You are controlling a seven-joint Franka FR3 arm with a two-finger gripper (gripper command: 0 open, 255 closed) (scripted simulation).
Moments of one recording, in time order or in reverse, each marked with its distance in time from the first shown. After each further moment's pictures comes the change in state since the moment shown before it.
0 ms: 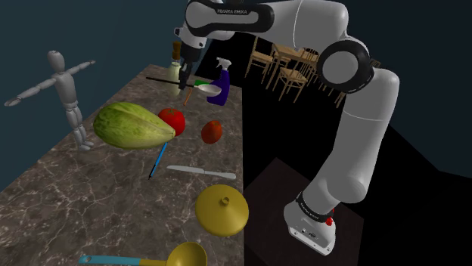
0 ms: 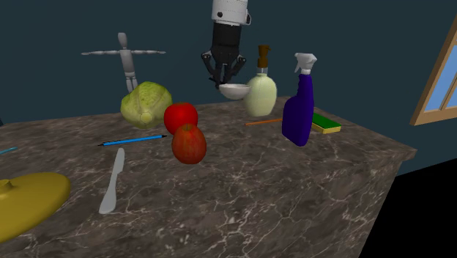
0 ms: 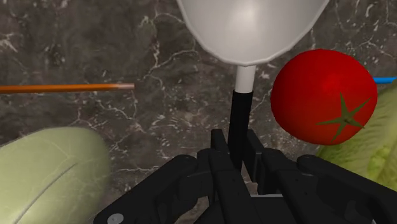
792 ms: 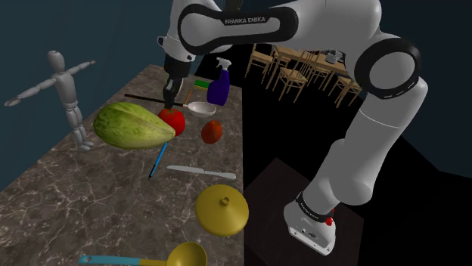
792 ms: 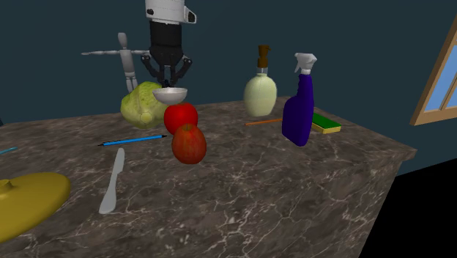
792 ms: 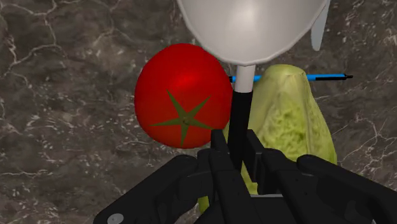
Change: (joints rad) arm 0.153 -0.192 0.088 -0.275 -0.026 0.115 0.235
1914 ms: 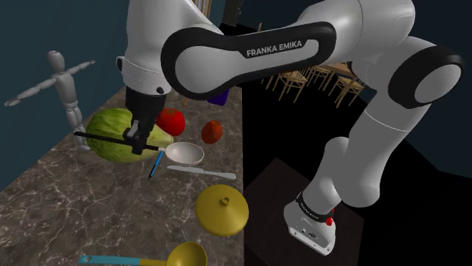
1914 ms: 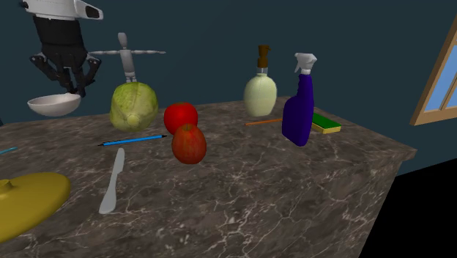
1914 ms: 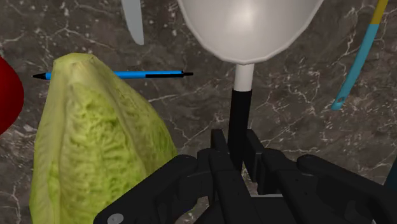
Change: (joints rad) arm 0.212 -0.055 0.167 -0.075 -0.053 0.060 0.396
